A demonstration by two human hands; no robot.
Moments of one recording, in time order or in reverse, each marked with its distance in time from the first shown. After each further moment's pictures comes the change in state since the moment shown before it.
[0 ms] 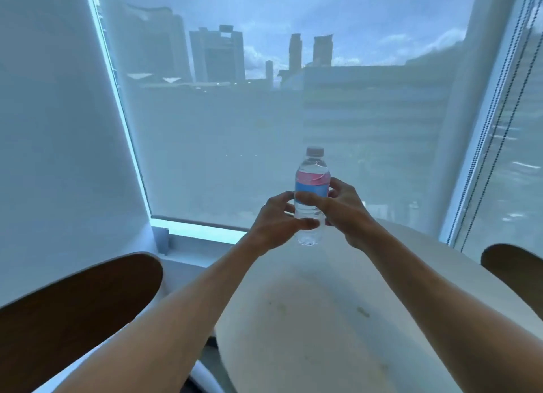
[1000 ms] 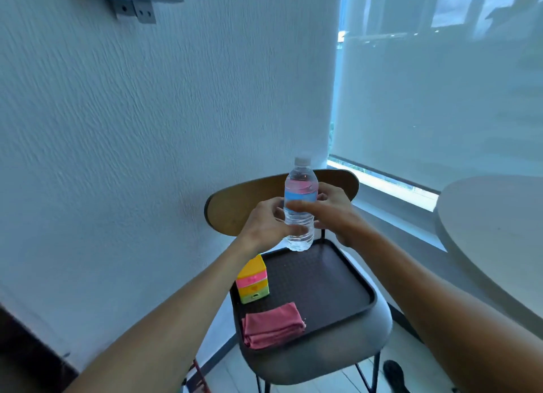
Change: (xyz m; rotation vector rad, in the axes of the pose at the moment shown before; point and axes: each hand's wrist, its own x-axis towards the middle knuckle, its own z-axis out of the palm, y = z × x) left_hand -0.401 -0.063 -0.214 0.185 0.536 -0.405; right_hand -0.225 -0.044 0.333 0.142 -0.719 0.023
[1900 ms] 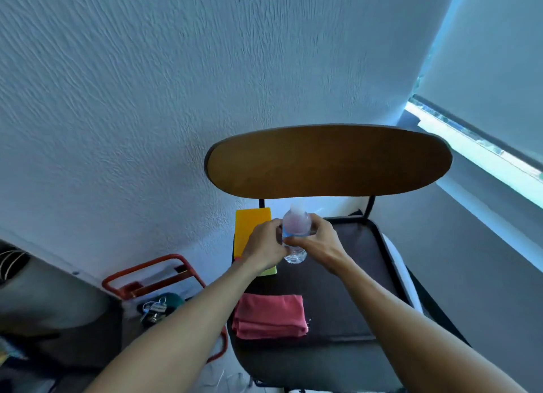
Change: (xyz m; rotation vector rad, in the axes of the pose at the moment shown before) left_hand 0.073 -0.175 0.068 0.274 0.139 -0.464; right_hand 0.136 0.228 0.047 -0.205 -0.250 0.255
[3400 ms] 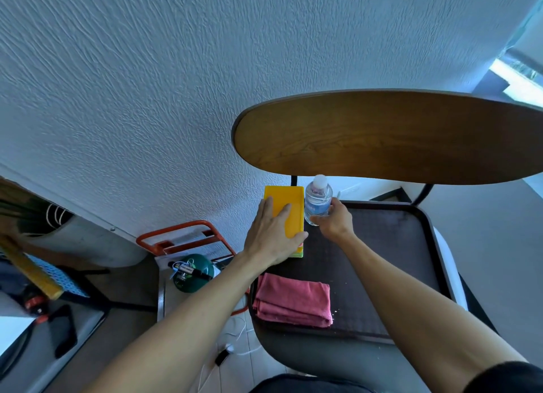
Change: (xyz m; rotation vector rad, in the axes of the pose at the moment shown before) left_hand 0.003 -0.049 -0.006 0.380 -0.049 -0.217; right_hand 0.083 0.048 0.053 -0.171 -0.012 0.170
